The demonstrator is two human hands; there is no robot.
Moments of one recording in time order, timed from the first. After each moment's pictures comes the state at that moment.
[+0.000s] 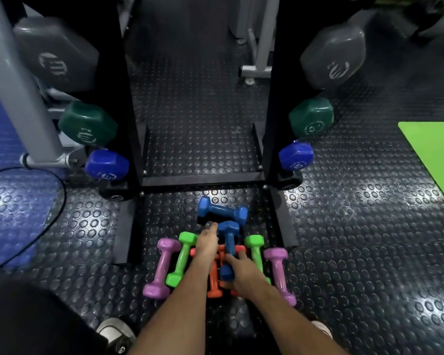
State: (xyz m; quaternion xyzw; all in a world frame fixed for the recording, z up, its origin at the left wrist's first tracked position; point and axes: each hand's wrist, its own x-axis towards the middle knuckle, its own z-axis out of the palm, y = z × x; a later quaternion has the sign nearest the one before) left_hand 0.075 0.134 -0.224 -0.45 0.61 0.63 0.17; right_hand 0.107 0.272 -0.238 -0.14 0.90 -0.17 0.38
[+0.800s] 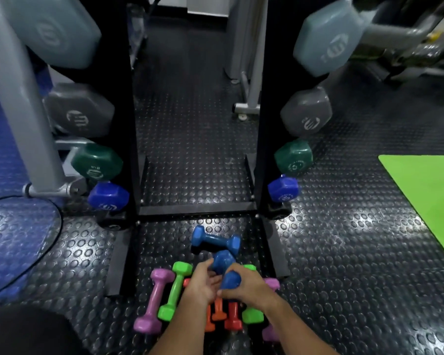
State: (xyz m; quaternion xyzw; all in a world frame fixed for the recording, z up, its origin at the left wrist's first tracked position) left_hand 0.079 0.140 -0.188 -0.49 0.30 0.78 0.25; right_hand 0.074 0.295 -0.164 -0.06 0.86 -0.38 0.34
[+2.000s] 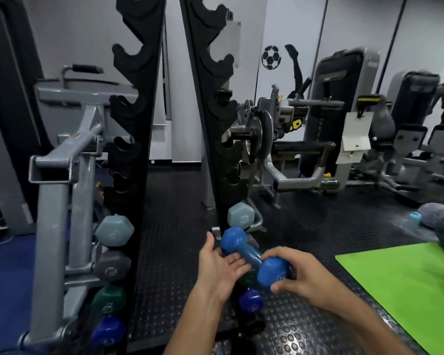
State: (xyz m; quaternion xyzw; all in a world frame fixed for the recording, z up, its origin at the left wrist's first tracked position) left_hand 0.027 0.183 0.230 -0.13 0.29 0.94 0.12; right_hand 0.054 0.405 0.258 -0.28 0.87 -0.40 -0.03
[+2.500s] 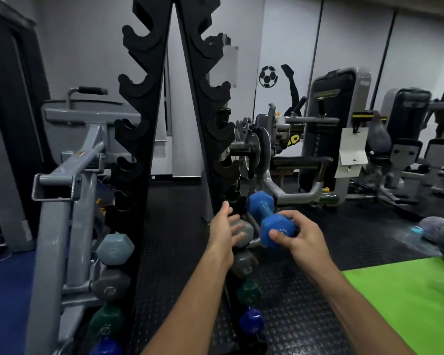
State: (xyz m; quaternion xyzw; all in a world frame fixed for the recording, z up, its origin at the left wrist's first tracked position) left_hand -0.006 0.197 0.331 -0.07 0.52 0.85 -0.03; right_hand 0.019 0.380 0.322 -0.15 0.77 -0.59 -0.20
